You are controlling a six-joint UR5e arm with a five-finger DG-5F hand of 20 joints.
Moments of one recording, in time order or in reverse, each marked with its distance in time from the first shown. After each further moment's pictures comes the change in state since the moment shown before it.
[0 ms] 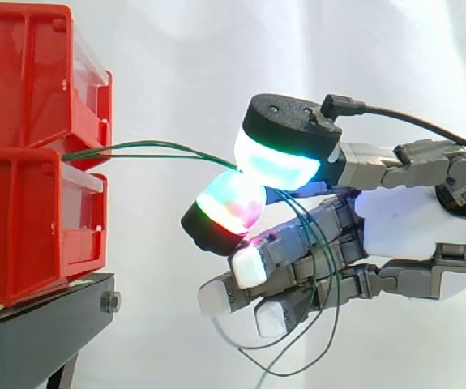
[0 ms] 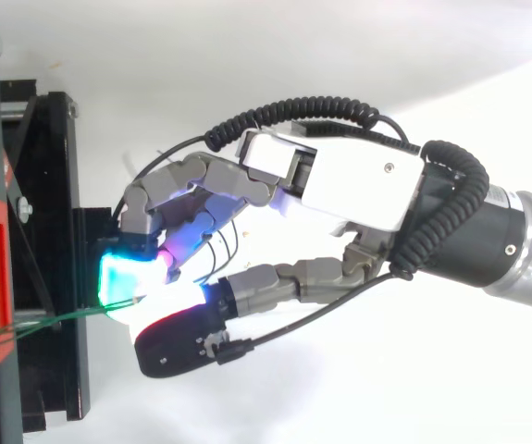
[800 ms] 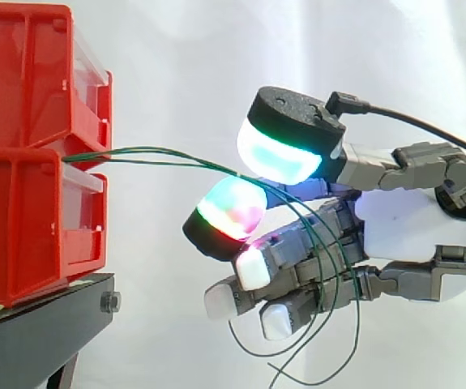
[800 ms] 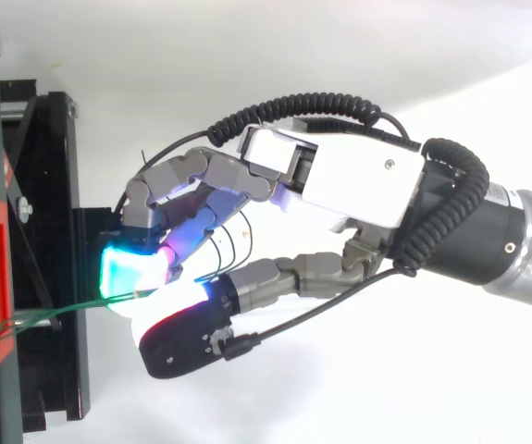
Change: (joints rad) arm 0.000 -0.001 0.000 -0.004 0.009 0.000
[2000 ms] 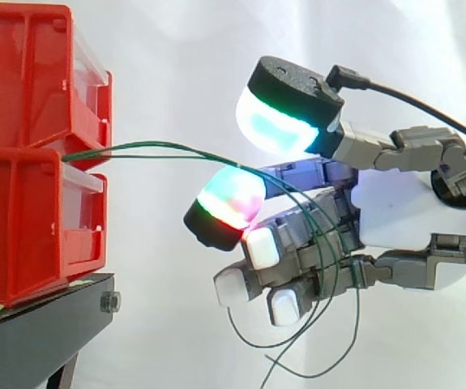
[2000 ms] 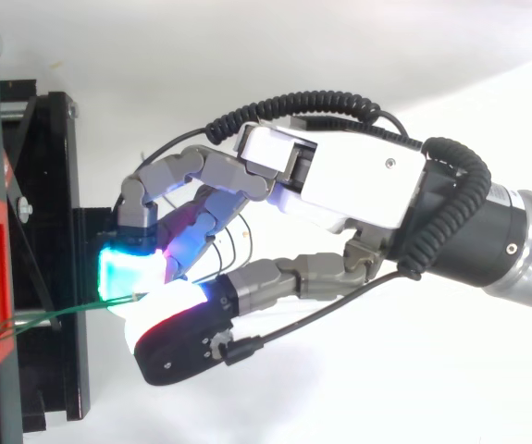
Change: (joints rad) arm 0.000 0.001 0.011 0.004 0.001 0.001
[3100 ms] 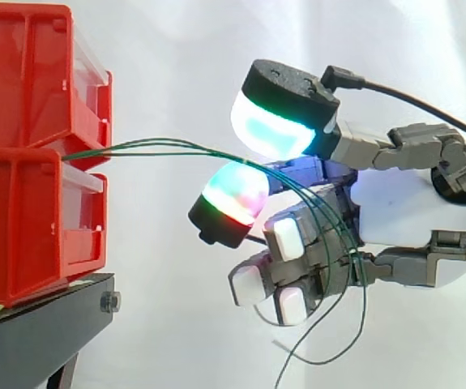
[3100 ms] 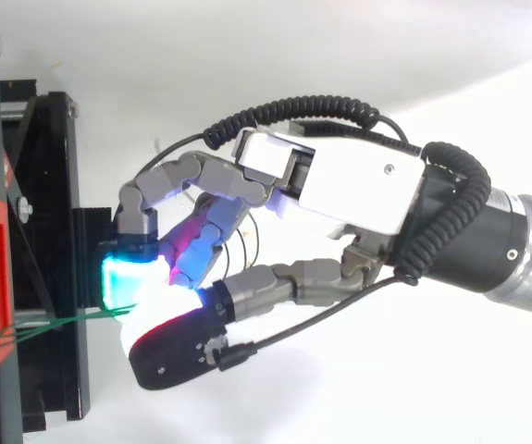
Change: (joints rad) arm 0.005 0.000 0.009 -0.015 0.004 0.000
